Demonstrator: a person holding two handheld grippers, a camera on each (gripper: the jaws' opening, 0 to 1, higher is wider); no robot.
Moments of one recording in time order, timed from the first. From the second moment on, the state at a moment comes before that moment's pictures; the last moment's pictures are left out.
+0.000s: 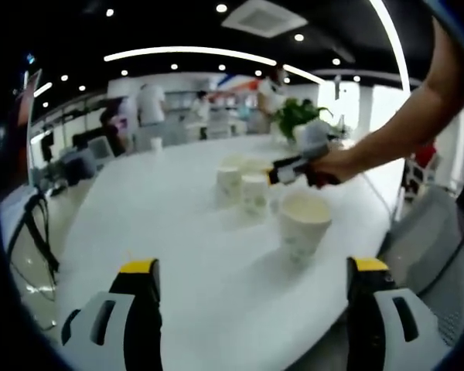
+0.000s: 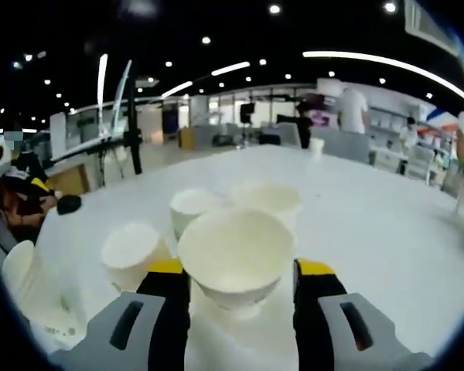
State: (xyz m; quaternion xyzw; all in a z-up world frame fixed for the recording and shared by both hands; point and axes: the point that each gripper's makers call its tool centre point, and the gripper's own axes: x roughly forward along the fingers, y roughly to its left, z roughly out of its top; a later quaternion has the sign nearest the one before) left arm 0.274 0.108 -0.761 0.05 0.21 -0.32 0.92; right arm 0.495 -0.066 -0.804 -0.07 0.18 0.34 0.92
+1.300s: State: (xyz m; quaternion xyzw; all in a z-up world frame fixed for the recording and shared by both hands) left arm 0.279 0.108 -0.758 0.05 0.20 -0.31 0.93; right arm 0.502 -0.073 -0.743 -0.07 0.15 0.35 0.92
